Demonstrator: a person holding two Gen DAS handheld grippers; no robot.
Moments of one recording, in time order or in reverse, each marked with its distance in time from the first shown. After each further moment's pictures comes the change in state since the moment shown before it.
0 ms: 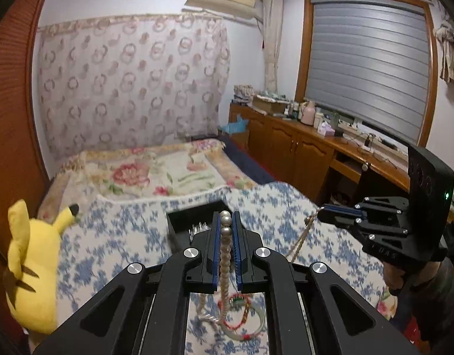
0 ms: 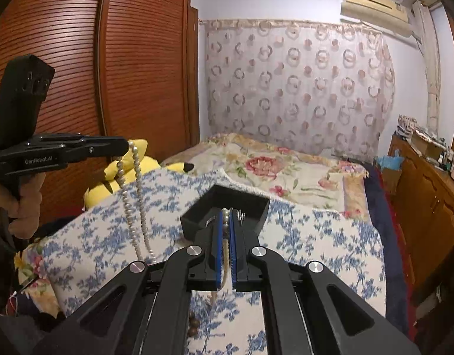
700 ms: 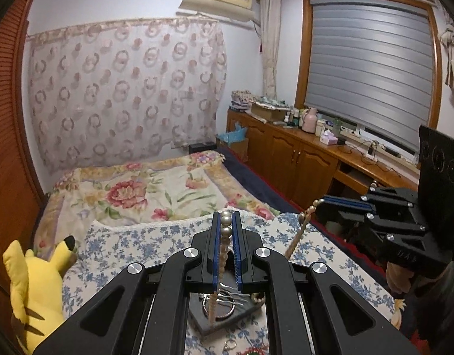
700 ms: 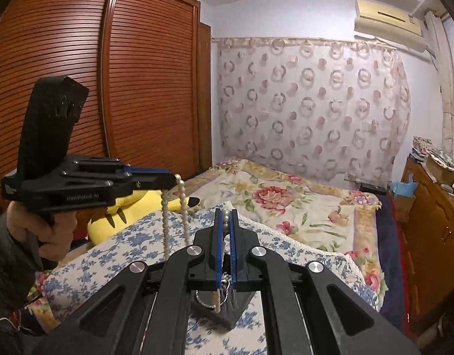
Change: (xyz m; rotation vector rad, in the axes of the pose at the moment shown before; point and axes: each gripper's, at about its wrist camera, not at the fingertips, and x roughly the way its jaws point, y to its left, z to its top) left arm 0.072 0.027 0.087 0.018 0.005 -0.019; right arm 0.040 -0.042 0.097 -0.025 -0.071 0.078
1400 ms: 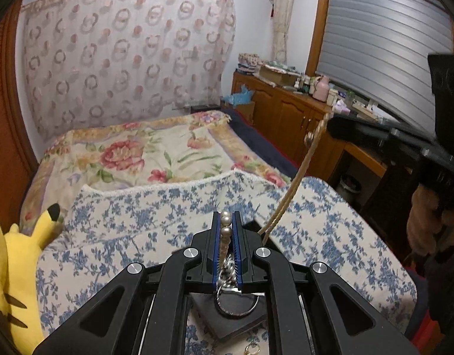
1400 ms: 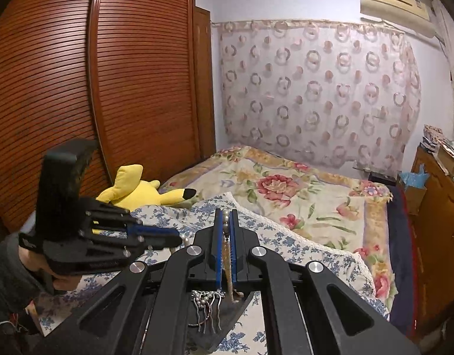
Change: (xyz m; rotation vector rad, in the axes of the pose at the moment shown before) left arm 0.096 0.040 -0.051 -0.047 0.178 -0.003; right arm 0.078 -0.034 0.000 0.017 0.069 0.040
